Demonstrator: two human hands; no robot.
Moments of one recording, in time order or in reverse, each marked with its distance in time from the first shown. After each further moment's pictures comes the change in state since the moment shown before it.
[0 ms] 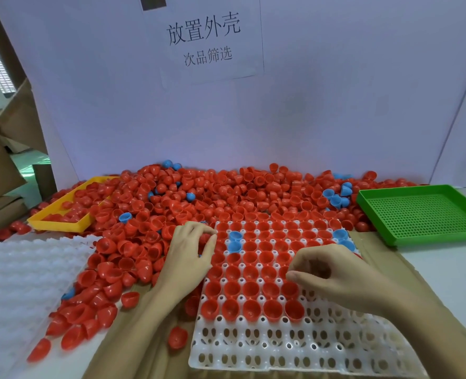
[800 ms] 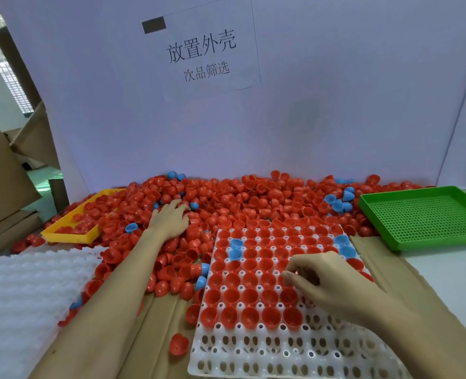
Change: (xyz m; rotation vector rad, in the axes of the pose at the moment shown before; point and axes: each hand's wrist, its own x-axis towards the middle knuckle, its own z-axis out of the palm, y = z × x) left_hand 0.135 -0.087 -0.017 0.623 -0.353 -0.203; right_hand 0.003 -0.006 0.010 -0.142 0.059 -0.012
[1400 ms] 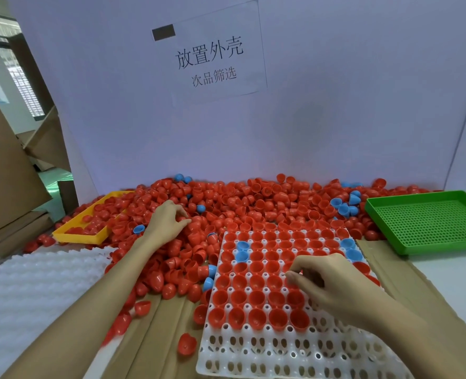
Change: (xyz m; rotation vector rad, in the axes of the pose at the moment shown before) left_hand -0.030 -0.017 -0.015 -0.293 0.290 0.050; right_hand 0.000 -0.009 0.000 -0.051 0.026 -0.023
